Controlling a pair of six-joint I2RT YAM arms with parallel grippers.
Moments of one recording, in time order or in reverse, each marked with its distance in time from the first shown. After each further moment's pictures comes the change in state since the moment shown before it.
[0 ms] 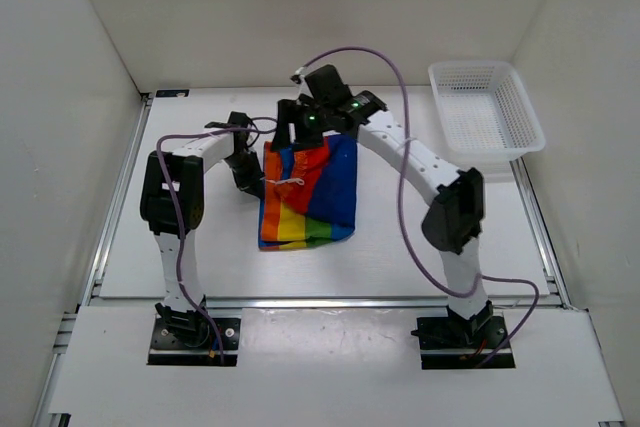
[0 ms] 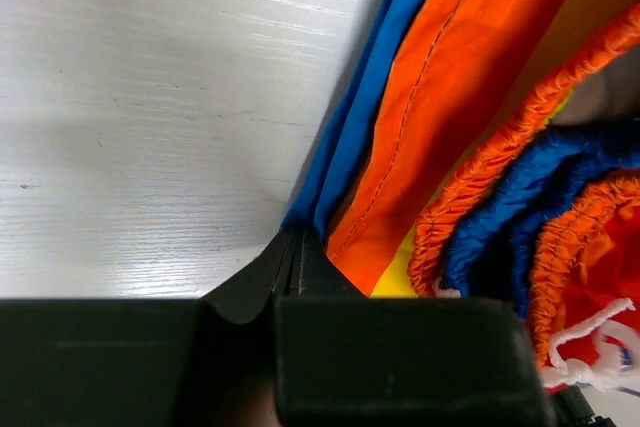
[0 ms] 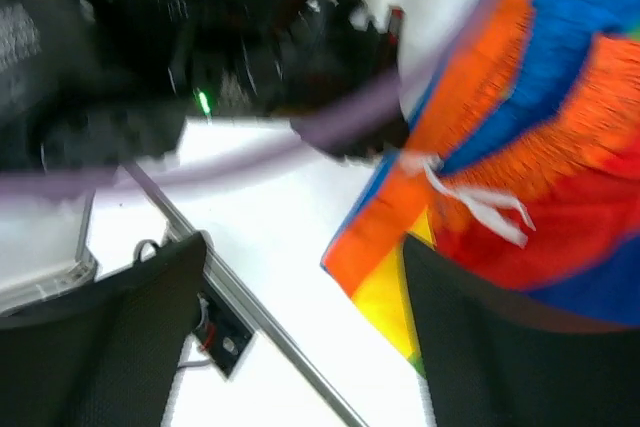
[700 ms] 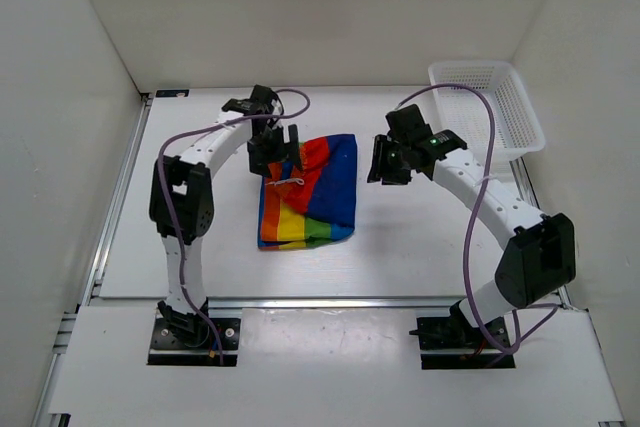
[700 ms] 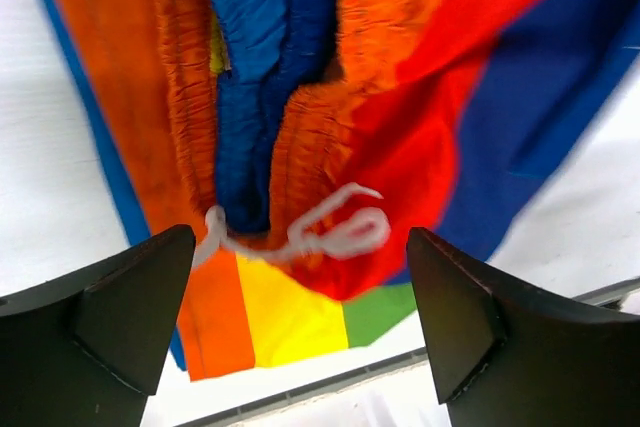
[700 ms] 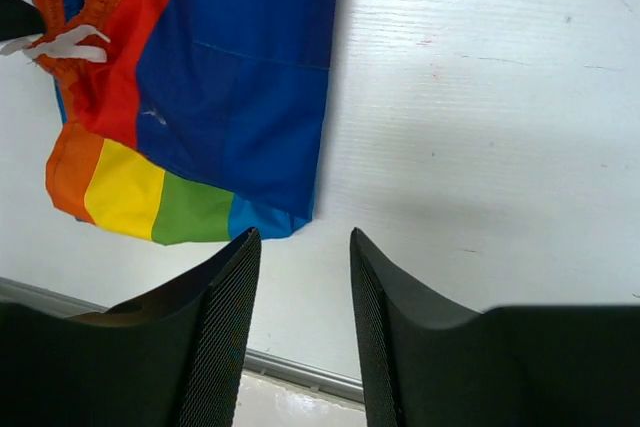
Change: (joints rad) left arm -0.131 -0.042 0.264 -0.102 0.027 0.067; right arm -0.233 -0.618 -0.879 0.020 0.309 -0.010
